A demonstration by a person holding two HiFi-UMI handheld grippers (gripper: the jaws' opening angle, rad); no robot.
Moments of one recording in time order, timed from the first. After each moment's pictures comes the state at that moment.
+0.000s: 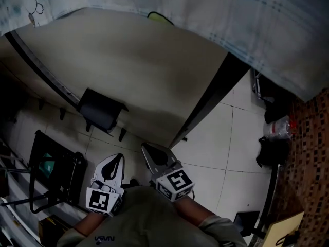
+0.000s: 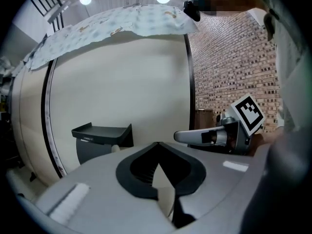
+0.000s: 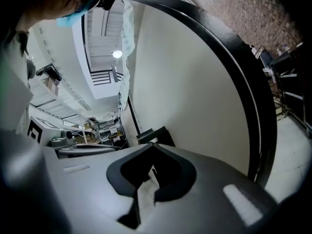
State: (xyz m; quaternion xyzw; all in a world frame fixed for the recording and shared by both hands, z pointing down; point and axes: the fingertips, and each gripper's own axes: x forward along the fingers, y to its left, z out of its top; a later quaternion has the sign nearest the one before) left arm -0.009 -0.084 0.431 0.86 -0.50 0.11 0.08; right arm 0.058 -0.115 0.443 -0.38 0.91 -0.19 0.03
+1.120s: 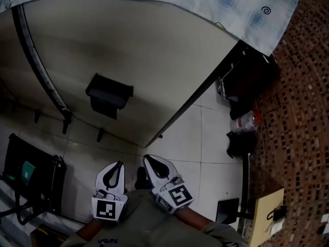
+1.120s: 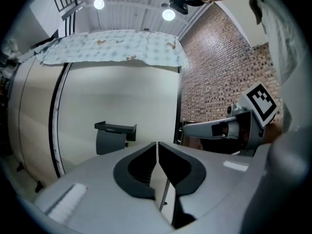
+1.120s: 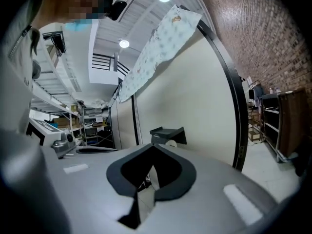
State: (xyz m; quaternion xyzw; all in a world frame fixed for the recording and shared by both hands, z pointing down) left arm -0.094 0.034 0.429 0.88 -0.46 0.03 0.09; right arm -0.016 0.026 0.411 -0.48 0.87 -0.10 -0.03
